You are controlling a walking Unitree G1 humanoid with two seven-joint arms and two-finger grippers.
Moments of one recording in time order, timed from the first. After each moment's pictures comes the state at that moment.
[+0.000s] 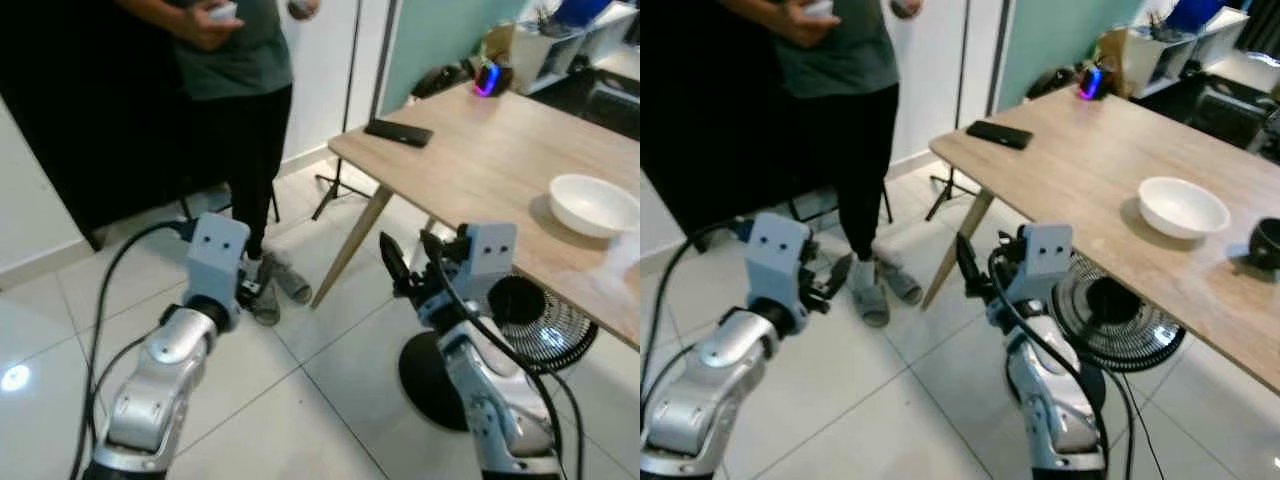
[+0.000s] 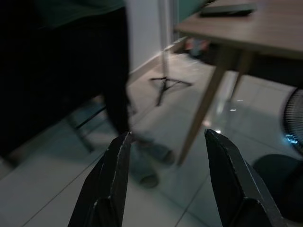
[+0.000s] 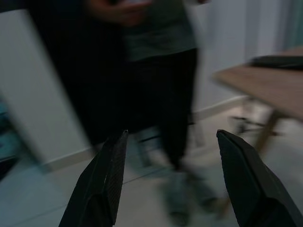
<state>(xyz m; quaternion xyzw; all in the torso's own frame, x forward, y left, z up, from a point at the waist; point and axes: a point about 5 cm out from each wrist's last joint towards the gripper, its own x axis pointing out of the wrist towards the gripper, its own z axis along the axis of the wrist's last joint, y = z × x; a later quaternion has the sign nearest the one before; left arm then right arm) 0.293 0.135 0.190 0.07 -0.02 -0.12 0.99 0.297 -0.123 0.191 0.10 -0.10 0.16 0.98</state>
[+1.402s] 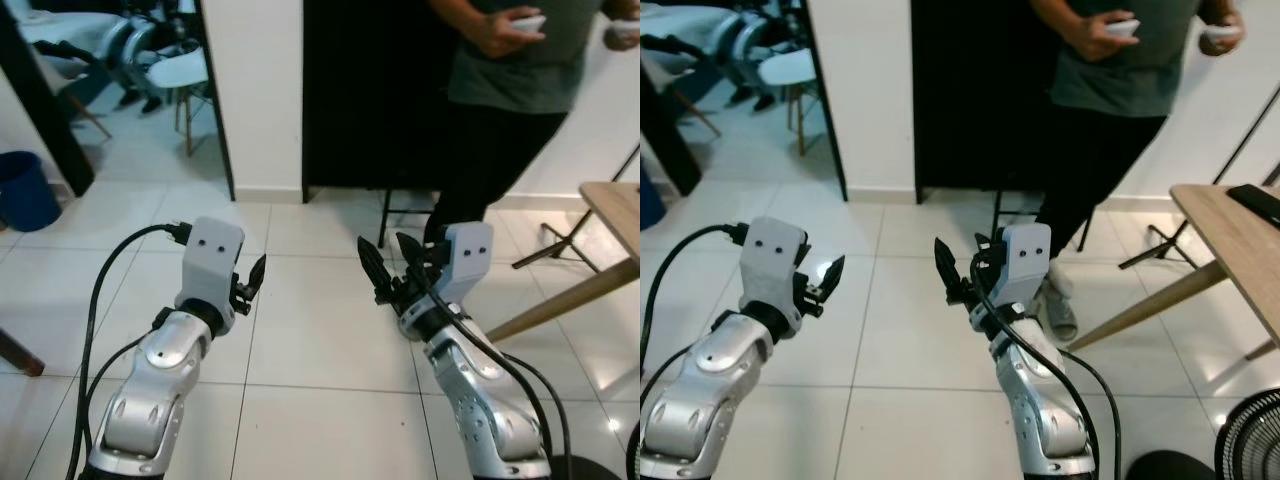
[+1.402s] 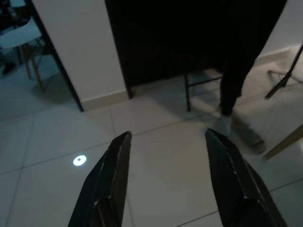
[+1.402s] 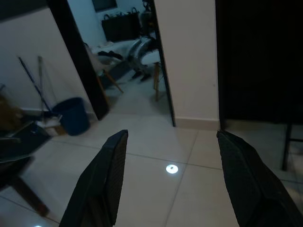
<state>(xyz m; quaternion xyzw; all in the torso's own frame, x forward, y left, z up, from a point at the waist) 0.293 0.125 0.189 0.07 -0.02 -0.14 0.99 0.296 -0.125 0.189 0.09 -0.09 0.16 0.98</state>
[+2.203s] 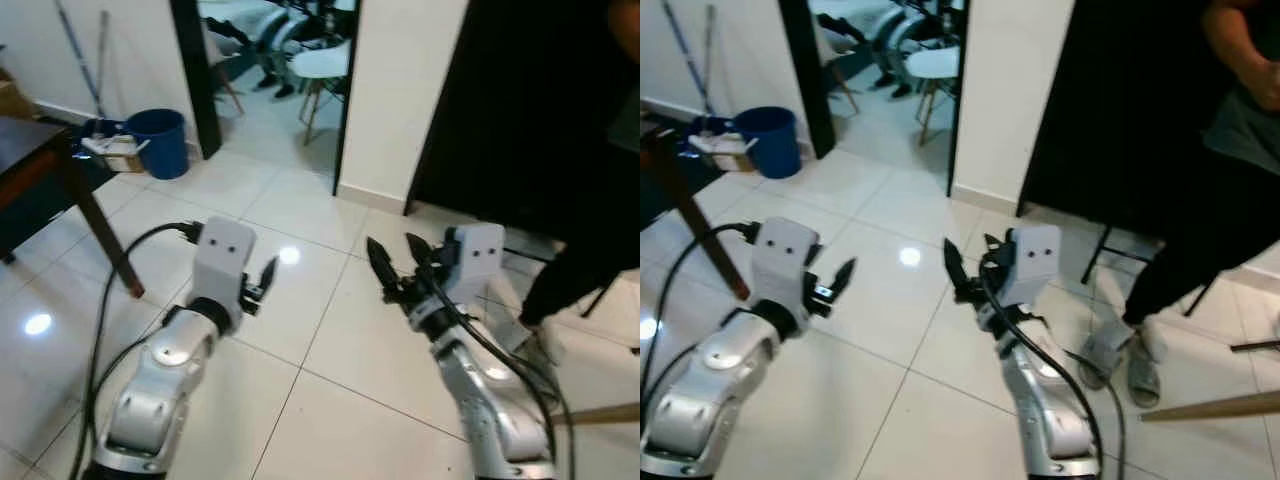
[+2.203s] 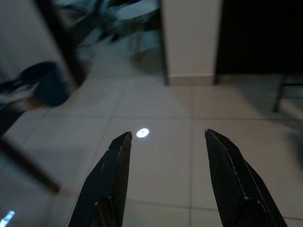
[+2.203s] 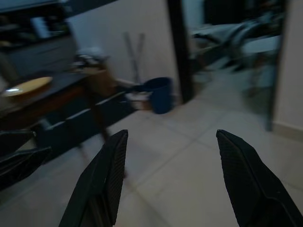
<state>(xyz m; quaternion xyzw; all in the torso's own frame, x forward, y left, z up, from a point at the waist) 0.293 0.135 0.188 0.08 -0.02 -0.13 0.99 0.294 -0.113 0.191 0.09 -0.10 0.19 0.97</state>
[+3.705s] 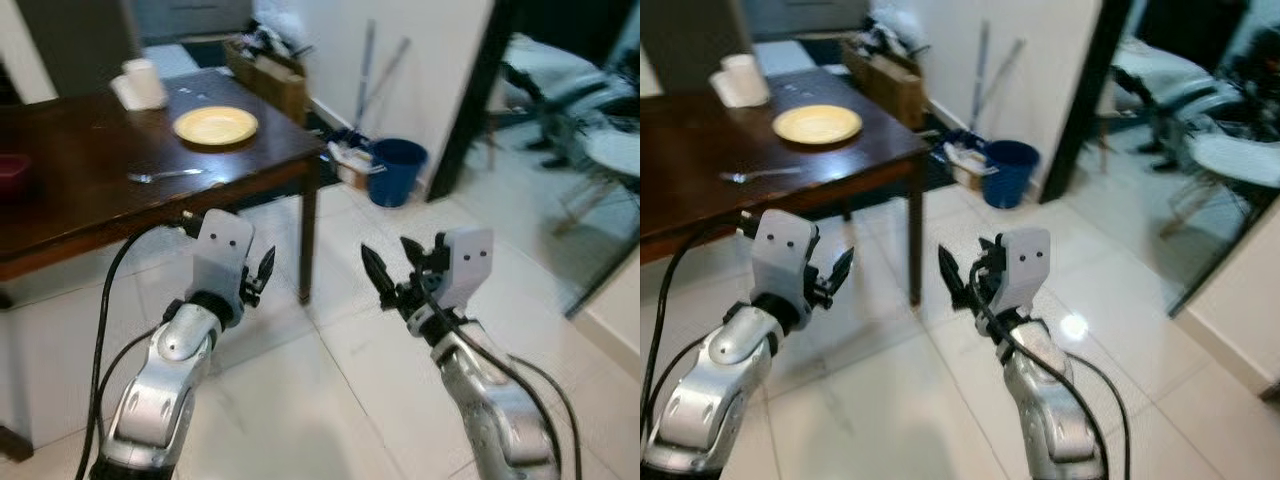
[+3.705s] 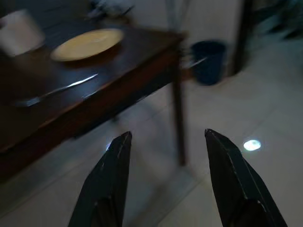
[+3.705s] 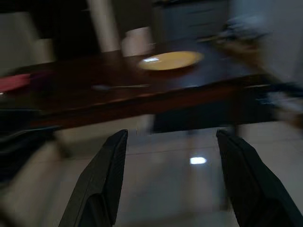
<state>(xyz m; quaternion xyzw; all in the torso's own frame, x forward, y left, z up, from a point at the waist) 0.299 0.140 0.188 0.09 -0.03 -0.10 0.99 0.288 -0.100 0.186 0.07 -0.09 0.23 0.97</state>
